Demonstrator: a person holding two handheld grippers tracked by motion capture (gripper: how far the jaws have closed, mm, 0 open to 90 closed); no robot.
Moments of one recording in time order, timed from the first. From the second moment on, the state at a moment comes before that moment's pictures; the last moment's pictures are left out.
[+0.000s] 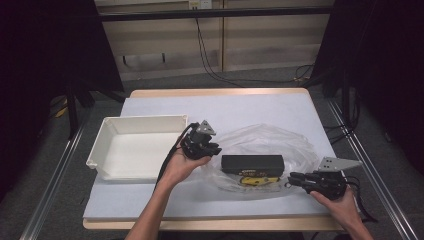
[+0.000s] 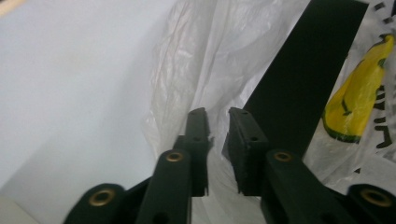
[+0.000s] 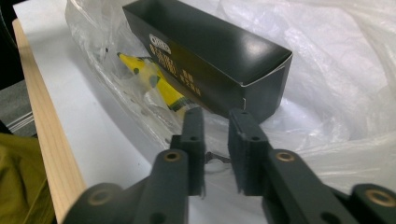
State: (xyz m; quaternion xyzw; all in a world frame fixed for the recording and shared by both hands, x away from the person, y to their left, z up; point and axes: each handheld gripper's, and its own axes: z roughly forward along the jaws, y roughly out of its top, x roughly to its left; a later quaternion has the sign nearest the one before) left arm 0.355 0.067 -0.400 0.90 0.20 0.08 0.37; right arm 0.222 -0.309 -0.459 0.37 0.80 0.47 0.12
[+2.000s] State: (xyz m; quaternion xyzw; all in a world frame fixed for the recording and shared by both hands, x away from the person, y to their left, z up) left arm 0.359 0.001 -0.409 0.97 0.02 0.01 0.26; right arm 0.193 -0.313 -0.461 0.38 0.78 0.48 0.12
